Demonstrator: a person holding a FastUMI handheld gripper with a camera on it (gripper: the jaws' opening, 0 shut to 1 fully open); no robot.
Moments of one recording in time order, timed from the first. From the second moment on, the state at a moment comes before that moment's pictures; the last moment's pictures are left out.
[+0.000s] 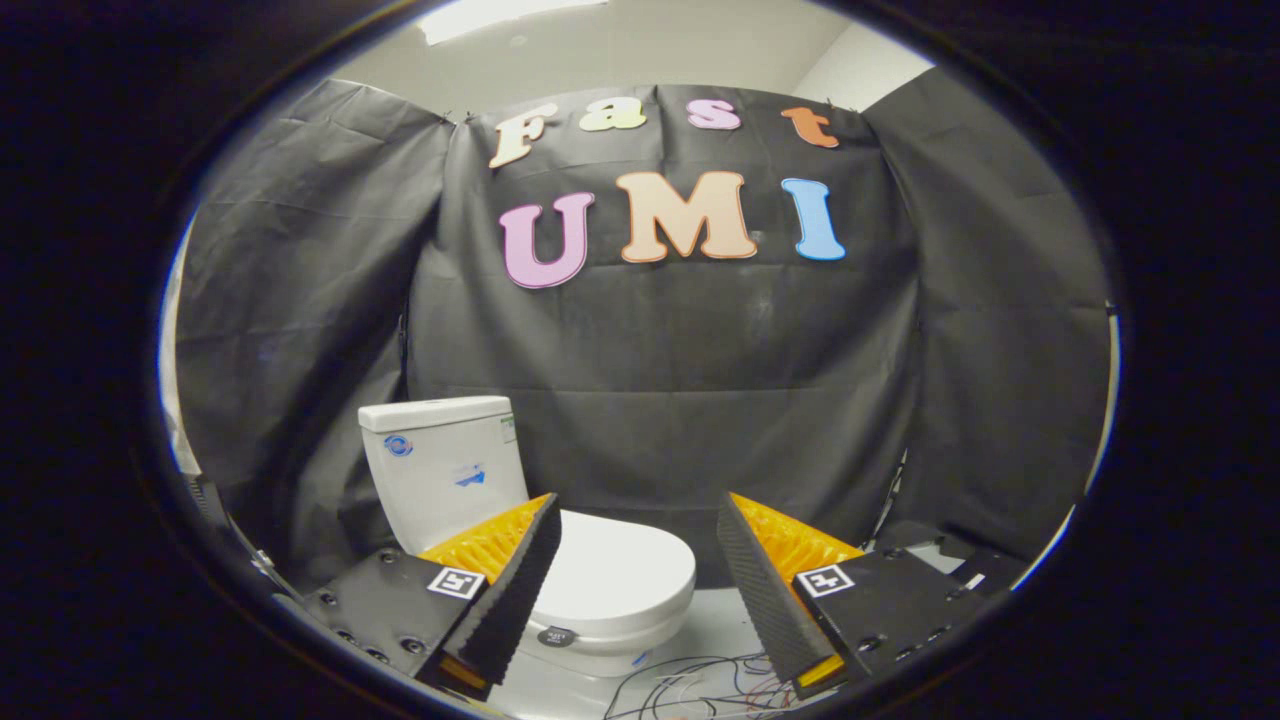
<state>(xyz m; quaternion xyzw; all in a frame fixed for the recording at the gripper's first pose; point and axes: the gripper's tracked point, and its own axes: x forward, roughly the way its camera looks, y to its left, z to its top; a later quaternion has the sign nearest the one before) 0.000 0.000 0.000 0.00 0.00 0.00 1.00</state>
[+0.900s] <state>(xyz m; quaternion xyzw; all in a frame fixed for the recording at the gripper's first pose) 0.093 0.019 -0.005 0.05 -0.01 0.02 1.00</state>
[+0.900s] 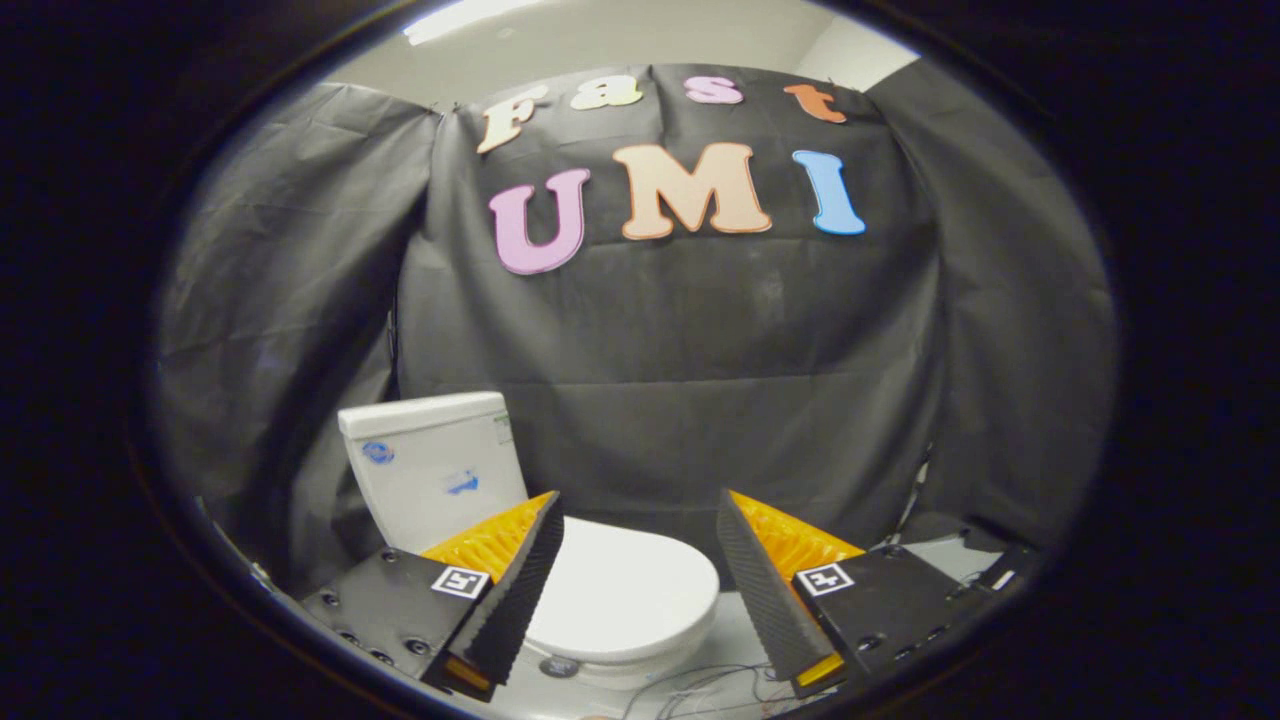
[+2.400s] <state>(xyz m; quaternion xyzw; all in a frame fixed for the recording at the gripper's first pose) 0.080 0.159 -0.239 0.60 -0.05 -0.28 0.75</state>
